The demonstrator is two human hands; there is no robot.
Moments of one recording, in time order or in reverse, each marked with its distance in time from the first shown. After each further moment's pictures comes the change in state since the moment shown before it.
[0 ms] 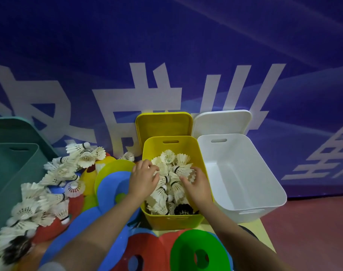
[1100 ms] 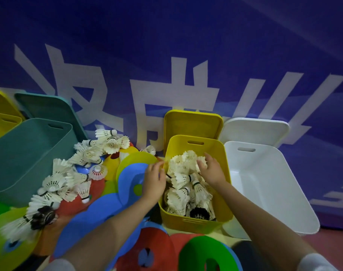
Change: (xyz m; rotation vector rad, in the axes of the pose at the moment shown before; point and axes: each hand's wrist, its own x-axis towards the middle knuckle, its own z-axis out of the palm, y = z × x) left_hand -0.023 -0.019 0.007 -0.548 0.112 -0.459; right_hand 0.079 -0.020 0.025 -0.257 -0.261 -0.080
